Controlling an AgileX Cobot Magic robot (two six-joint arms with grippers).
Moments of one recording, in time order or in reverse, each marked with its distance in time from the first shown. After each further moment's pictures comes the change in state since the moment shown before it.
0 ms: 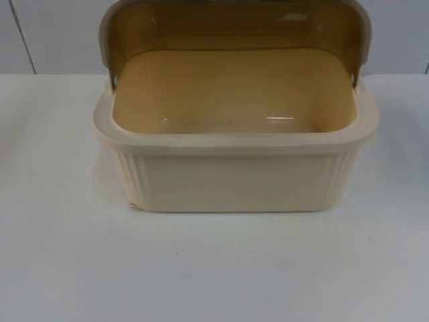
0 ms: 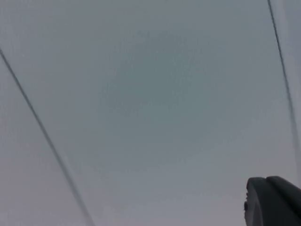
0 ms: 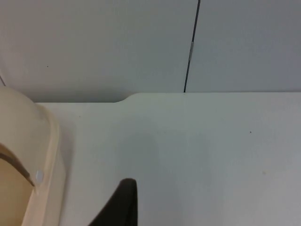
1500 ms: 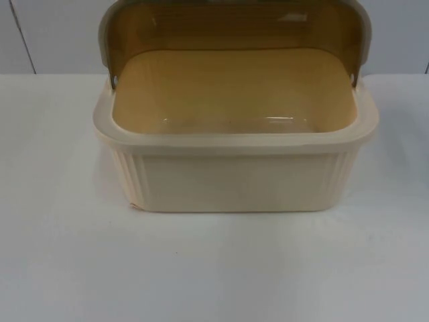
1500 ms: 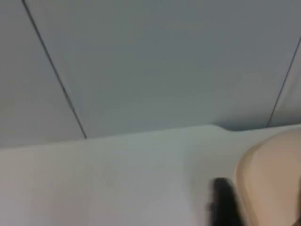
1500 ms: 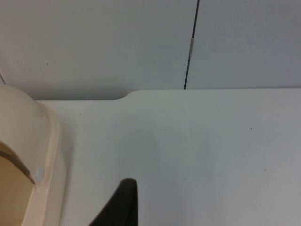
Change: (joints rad) right arm 0.000 0.000 0.000 0.004 0.010 0.004; left arm 0.265 0.147 -0.063 -1.371 0.194 1.171
